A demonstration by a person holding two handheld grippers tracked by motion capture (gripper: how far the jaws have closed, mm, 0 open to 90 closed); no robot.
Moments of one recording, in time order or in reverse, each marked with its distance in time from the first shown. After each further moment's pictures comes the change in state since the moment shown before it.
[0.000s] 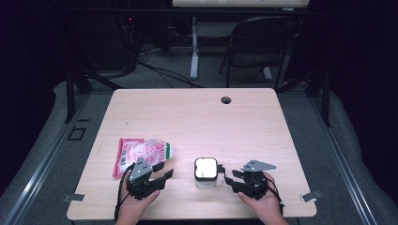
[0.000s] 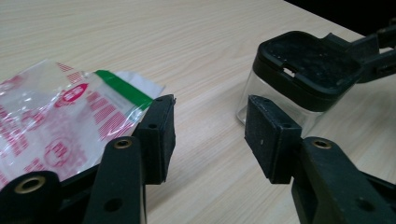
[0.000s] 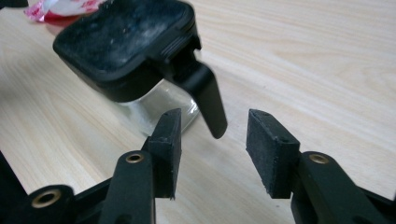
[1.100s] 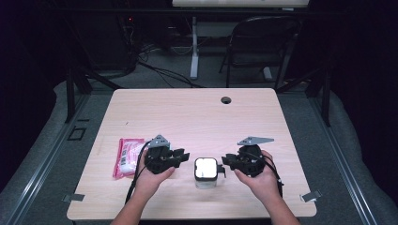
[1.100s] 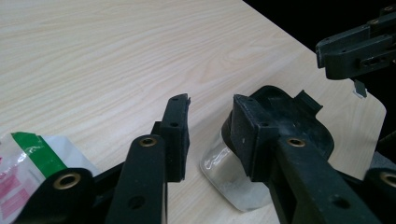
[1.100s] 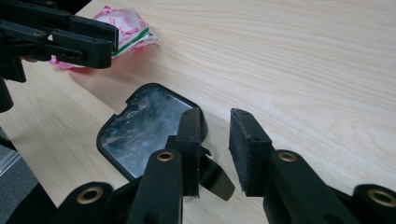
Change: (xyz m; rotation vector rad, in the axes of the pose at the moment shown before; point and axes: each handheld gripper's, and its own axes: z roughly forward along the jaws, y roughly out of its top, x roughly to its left) left arm 0.005 0.057 0.045 0.086 -0.167 -0.101; right arm 0.003 0.076 -0.011 0.049 0.024 0.070
